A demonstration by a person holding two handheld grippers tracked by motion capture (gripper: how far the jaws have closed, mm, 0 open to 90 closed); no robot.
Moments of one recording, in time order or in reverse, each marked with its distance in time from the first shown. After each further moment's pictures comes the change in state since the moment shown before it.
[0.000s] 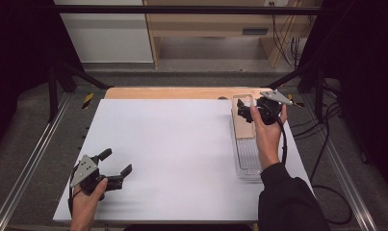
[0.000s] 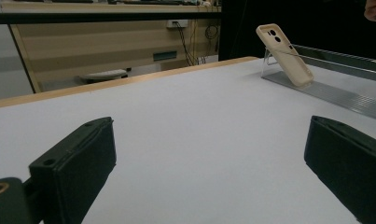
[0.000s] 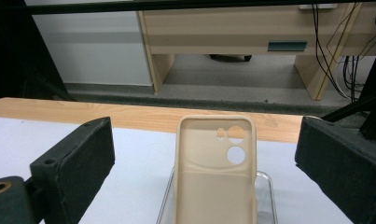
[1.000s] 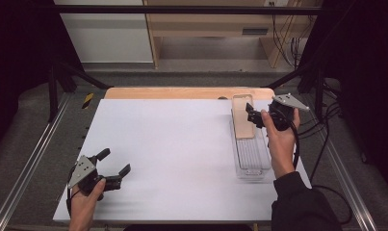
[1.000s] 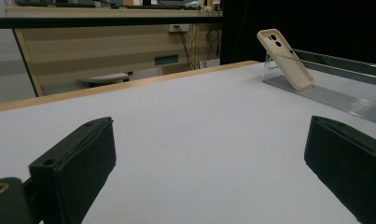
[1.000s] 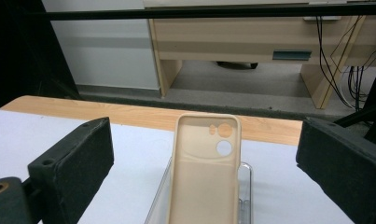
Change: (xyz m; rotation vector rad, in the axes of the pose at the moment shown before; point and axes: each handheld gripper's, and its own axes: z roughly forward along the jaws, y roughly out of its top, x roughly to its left) left arm 0.002 0.001 -0.004 -0.019 0.005 0.000; right arm -0.015 0.004 -0.040 -0.028 0.042 -0.026
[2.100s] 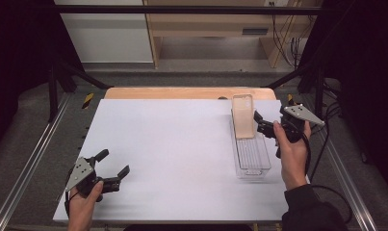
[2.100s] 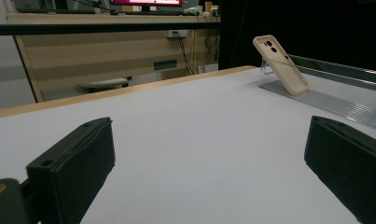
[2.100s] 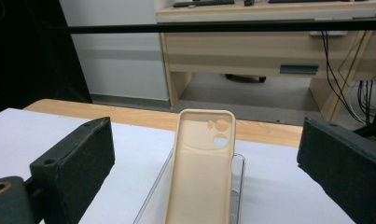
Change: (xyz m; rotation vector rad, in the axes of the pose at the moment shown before) left arm -0.004 0.003 -0.007 -0.020 -0.005 0.006; right arm -0.015 -0.016 -0.034 -0.070 0.054 -0.010
